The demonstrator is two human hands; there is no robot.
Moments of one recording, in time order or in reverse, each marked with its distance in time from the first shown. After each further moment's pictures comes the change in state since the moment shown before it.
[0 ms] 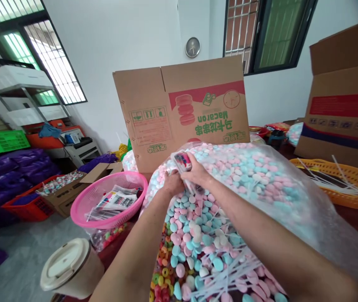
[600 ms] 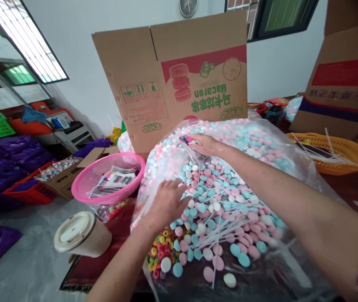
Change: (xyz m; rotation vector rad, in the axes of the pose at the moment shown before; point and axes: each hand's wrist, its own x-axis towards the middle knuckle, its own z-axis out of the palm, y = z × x) left_hand -0.140 0.064 -0.028 0.493 -0.304 0.165; right_hand -0.006 0.034 -0.040 -0.404 -0.118 -0.093
